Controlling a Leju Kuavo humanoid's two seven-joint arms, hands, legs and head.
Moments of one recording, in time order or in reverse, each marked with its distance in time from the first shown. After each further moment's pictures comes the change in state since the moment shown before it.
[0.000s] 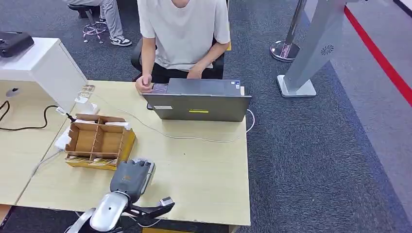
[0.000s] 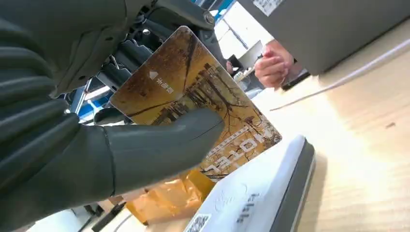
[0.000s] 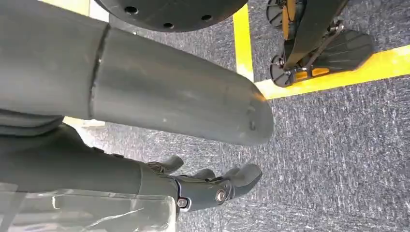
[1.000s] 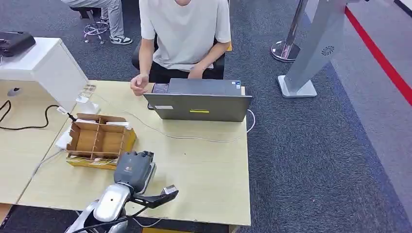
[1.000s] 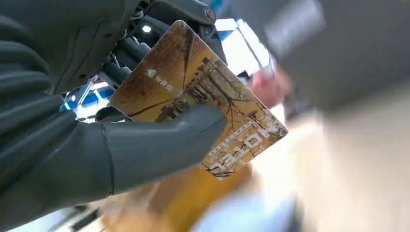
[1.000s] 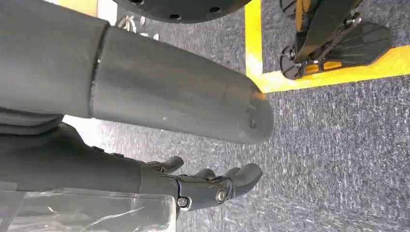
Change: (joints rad) left arm -0.072 -0.069 0.047 0.092 0.018 0.252 -0.096; right arm -0.003 0.000 0.003 0.000 0.081 0.000 0.030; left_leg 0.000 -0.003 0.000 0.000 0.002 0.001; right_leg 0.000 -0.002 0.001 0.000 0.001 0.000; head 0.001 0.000
